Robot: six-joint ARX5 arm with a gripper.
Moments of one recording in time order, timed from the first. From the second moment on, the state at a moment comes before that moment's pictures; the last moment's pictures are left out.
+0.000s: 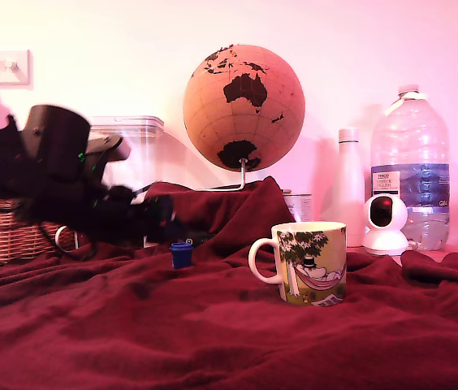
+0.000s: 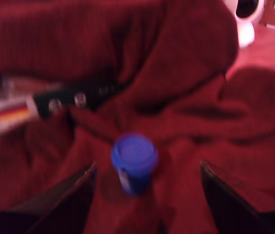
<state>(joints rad) -0.35 2.06 0.94 0.86 0.29 0.01</state>
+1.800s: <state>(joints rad) -0.35 2.30 1.19 0.73 0.31 0.01</state>
